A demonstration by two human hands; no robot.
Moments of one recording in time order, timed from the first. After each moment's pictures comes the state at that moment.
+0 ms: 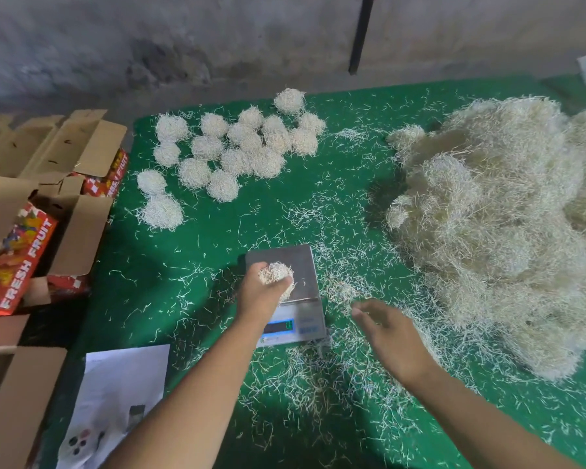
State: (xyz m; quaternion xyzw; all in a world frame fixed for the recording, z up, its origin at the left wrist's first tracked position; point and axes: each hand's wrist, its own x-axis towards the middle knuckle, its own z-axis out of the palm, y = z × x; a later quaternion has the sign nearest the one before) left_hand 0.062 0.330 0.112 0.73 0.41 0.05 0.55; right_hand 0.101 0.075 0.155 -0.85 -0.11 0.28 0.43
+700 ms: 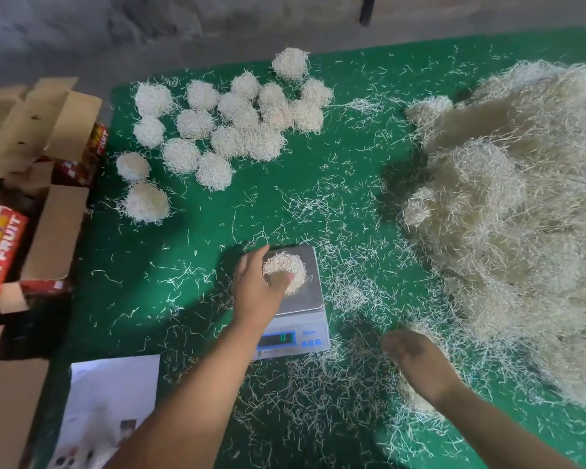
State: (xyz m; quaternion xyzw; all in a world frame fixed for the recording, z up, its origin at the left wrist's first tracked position) left_hand 0.114 0.362 0.059 0.83 0.35 0.06 0.43; right_hand 0.154 0.040 0.071 -0.85 -0.02 0.39 0.35
